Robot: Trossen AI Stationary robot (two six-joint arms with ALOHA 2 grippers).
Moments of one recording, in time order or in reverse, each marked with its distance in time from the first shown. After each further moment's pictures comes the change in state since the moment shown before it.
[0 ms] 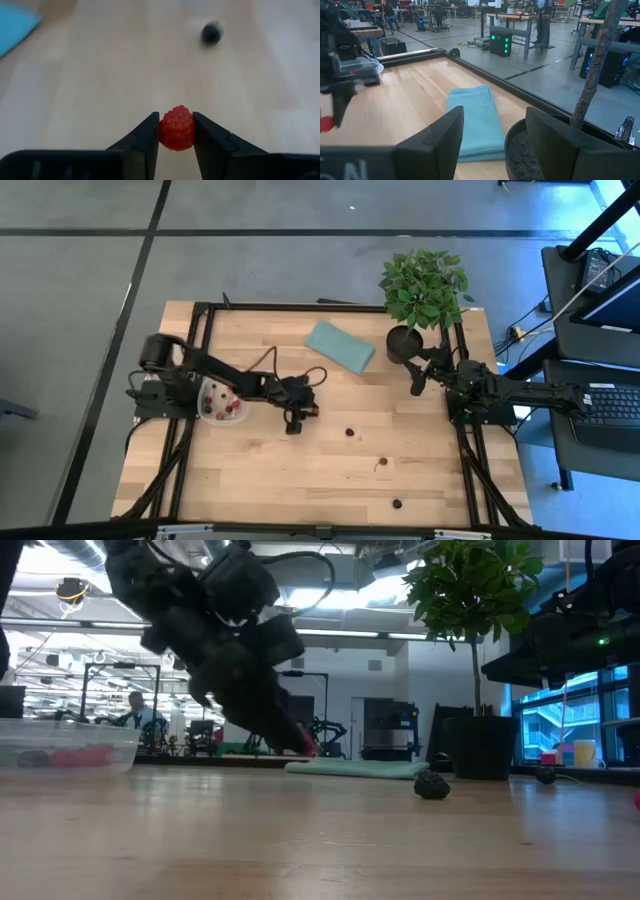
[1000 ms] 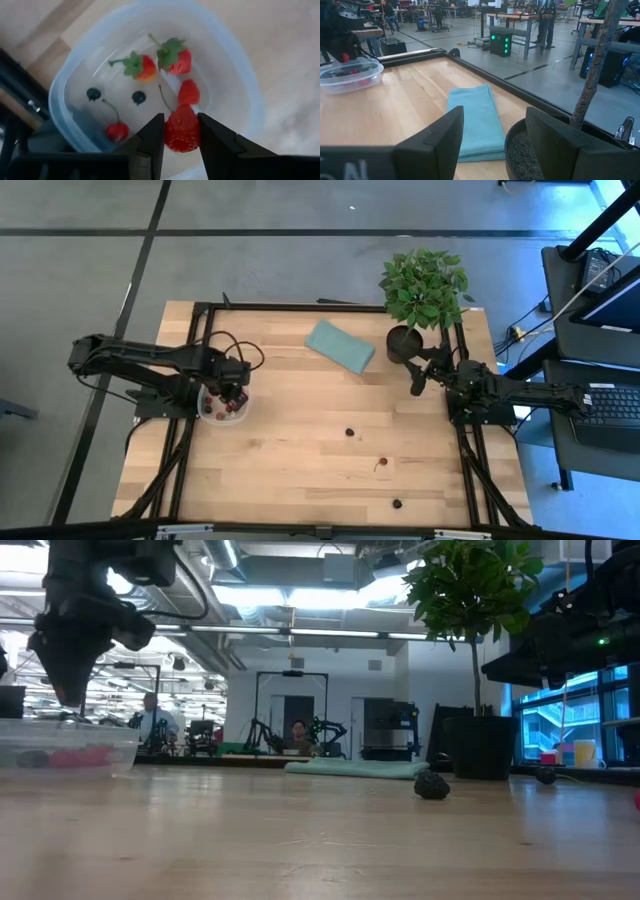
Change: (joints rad) left arm 0.073 -0.669 -0.003 -1.452 -0.056 -0.907; right arm 0.000 0.000 0.000 0.001 0.000 0.000
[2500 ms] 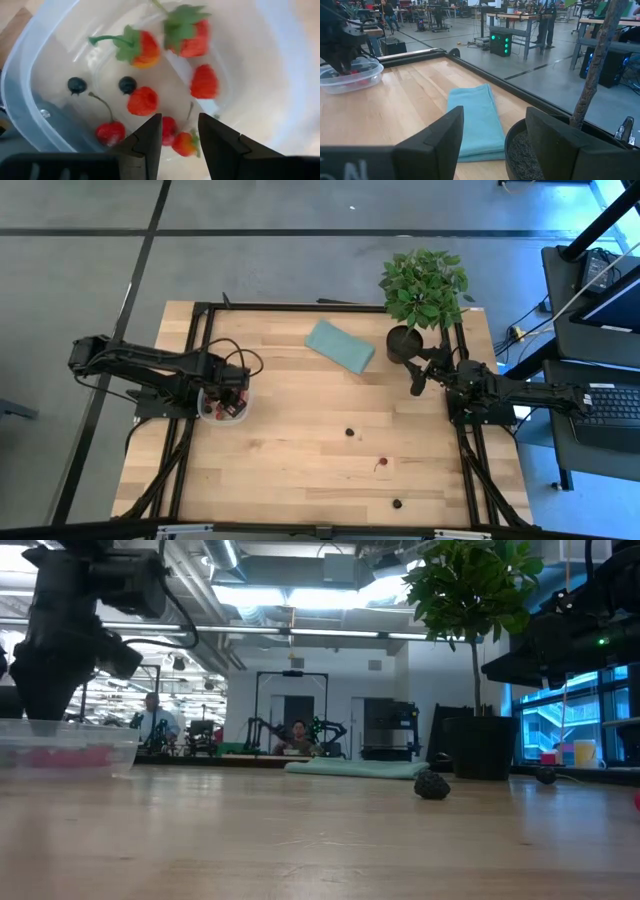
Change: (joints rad) left arm 0.000 0.003 -0.144 0.109 0.069 0.016; right arm 0.000 0.000 0.000 0.000 0.000 0.000
